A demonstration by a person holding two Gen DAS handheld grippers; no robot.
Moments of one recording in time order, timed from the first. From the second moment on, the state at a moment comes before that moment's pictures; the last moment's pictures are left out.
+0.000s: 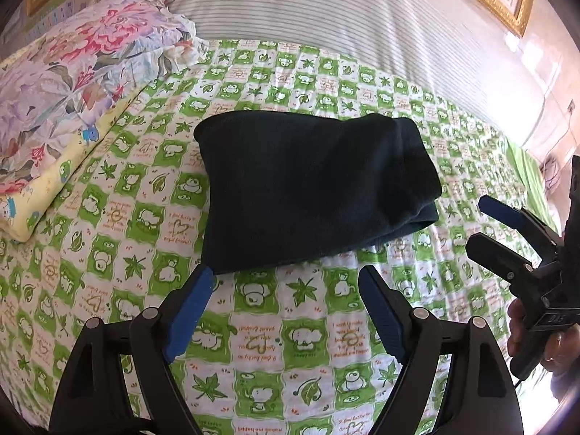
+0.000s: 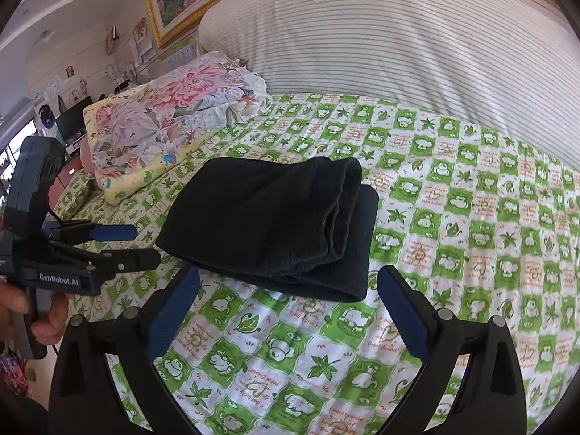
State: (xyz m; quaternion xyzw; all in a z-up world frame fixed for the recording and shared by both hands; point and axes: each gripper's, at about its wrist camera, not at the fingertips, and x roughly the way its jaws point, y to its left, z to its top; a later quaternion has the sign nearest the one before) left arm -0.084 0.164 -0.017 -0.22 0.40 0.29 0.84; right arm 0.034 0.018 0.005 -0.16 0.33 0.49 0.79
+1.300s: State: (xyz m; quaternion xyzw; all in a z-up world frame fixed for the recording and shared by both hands) left arm -0.098 0.163 -0.016 -0.23 0.39 0.32 0.83; right arm 0.024 0.035 -0.003 -0.16 0.33 0.50 0.78
